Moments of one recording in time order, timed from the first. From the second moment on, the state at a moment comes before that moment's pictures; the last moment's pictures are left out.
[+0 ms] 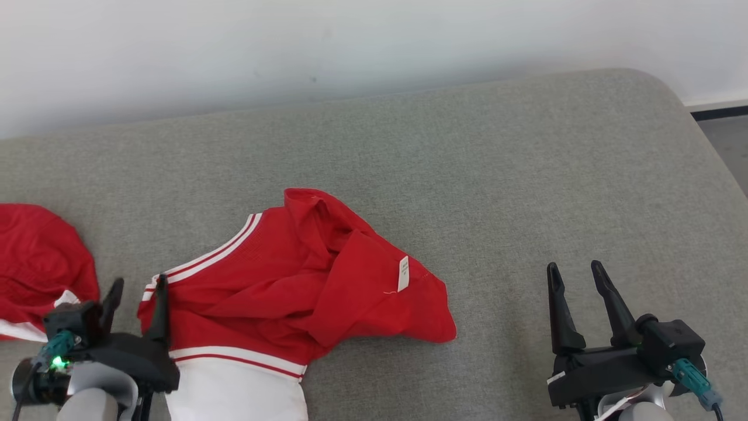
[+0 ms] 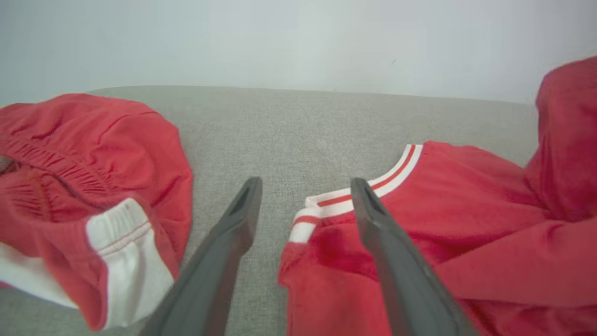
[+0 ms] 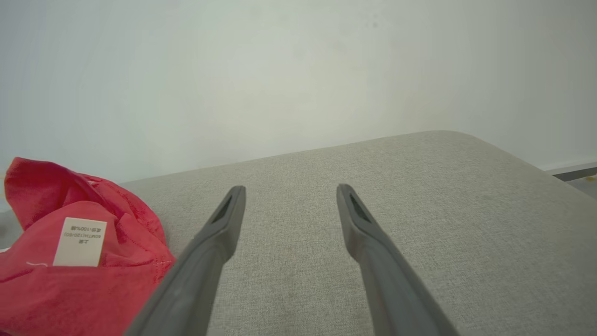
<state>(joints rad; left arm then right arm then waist) -0.40 0.29 -0.15 0.70 -0.41 -0.05 -0.26 -0.15 -0.07 0.06 0.25 0.24 0.13 -0.26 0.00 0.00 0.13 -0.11</state>
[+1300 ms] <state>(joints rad) -0.09 0.06 0.05 0.14 -0.15 -0.12 -0.26 -0.45 -0.22 0.55 0.77 0.50 0.13 -0.25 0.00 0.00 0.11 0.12</state>
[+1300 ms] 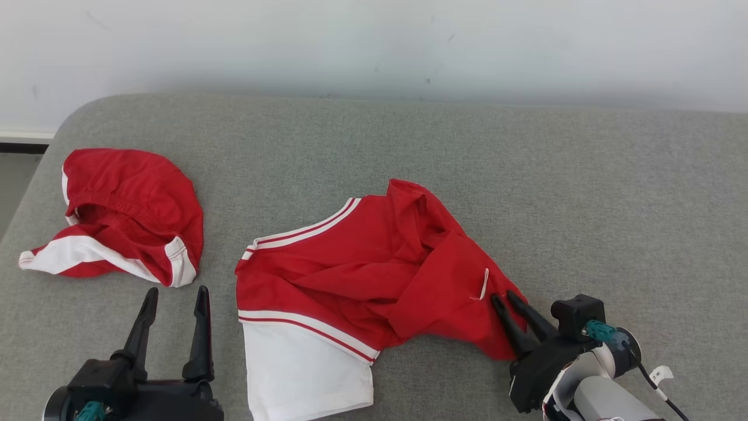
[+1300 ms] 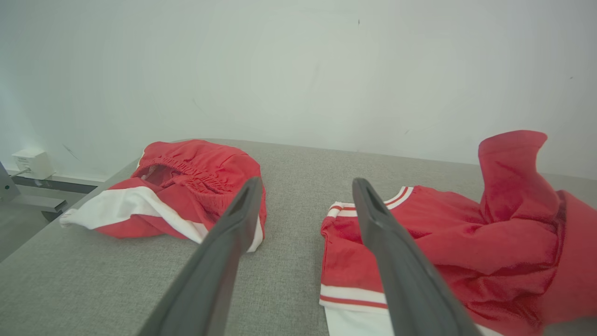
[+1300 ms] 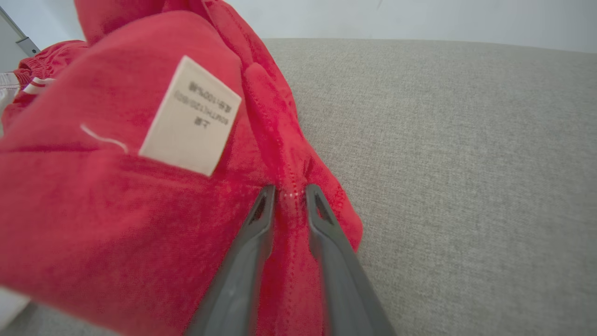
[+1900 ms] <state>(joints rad) -0.07 0.05 0.08 0.16 -0.14 -0.12 -0.26 -0.38 -0.30 0.31 0.60 0.48 0.13 -0.26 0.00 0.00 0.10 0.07</state>
